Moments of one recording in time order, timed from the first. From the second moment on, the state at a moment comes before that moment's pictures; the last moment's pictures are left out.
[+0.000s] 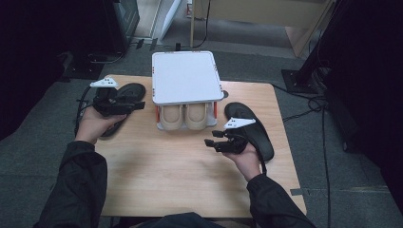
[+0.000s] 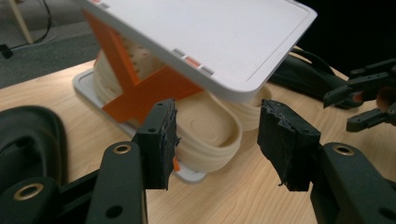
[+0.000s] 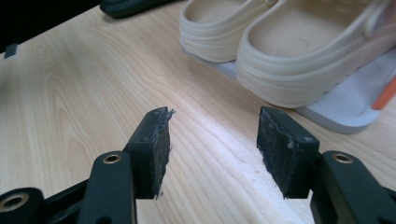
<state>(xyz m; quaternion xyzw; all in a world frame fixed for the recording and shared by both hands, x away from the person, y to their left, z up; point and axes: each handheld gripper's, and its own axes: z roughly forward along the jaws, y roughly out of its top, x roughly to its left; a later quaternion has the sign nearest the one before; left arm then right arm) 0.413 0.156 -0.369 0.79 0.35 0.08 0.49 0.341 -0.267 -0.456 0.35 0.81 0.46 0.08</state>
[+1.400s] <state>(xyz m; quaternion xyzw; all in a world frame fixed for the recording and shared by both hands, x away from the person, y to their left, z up) 0.455 0.242 -0.470 0.77 0.47 0.10 0.41 0.341 -0.273 -0.461 0.36 0.81 0.46 0.08</state>
